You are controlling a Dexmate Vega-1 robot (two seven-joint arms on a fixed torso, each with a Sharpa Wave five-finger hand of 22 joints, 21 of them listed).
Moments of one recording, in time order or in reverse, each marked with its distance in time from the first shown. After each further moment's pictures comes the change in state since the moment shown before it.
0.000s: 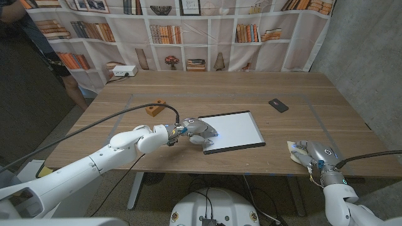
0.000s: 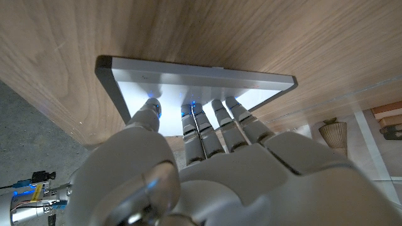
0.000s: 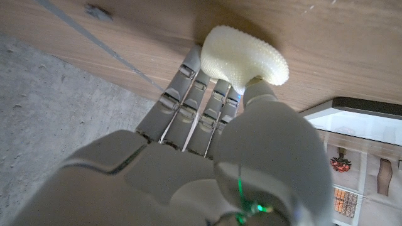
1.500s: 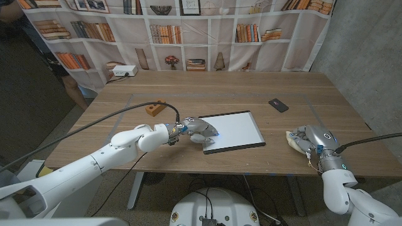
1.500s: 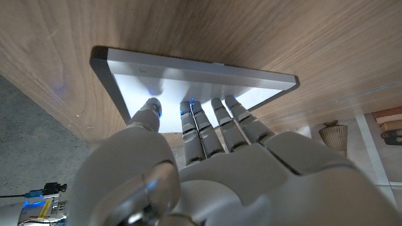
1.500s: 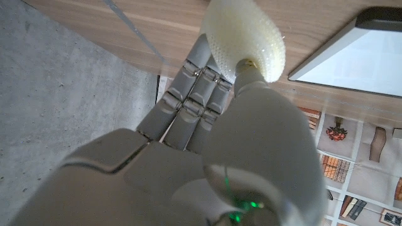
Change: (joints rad) left arm -0.017 -0.009 0.001 0.023 -0.038 -0.011 0.001; left_hand 0.000 0.000 0.011 -0.003 0.000 0.014 0.011 -0.004 0.011 0.007 0.003 -0.001 0.014 0.003 0.003 0.000 0.000 -0.003 -0.004 0.004 0.000; right arm 0.041 -0.083 0.046 -0.116 0.037 -0.024 -0.077; right_hand 0.140 0.007 -0.052 0.019 -0.011 0.236 -0.016 0.050 0.035 0.278 -0.004 0.048 0.017 0.268 -0.111 0.078 0.037 0.102 -0.030 0.230 0.065
